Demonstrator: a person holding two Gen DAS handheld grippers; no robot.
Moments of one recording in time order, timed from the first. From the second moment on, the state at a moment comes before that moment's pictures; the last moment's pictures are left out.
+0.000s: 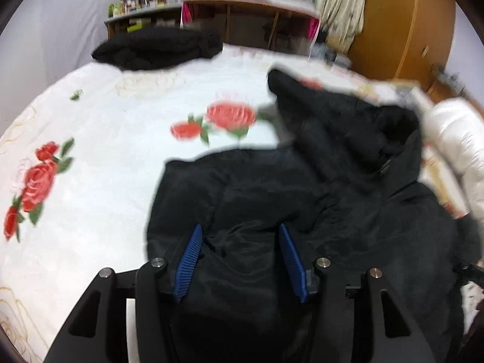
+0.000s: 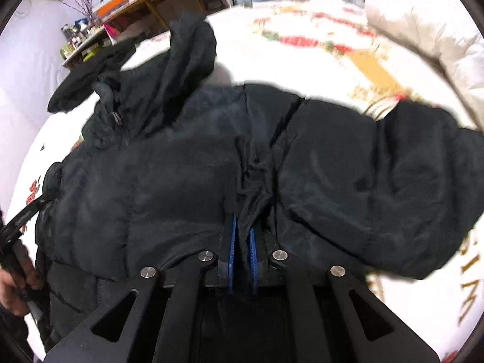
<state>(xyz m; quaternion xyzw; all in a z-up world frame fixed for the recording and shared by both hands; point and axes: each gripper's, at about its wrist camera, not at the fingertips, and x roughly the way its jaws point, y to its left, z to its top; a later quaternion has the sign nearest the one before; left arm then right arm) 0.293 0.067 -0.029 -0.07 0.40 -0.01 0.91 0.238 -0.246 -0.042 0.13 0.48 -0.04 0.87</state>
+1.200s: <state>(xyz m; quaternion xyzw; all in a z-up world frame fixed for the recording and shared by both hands) 0.074 0.040 0.045 -0.07 0.40 -0.03 0.91 0.038 -0.243 0.047 0.15 0.44 -0.04 0.89</state>
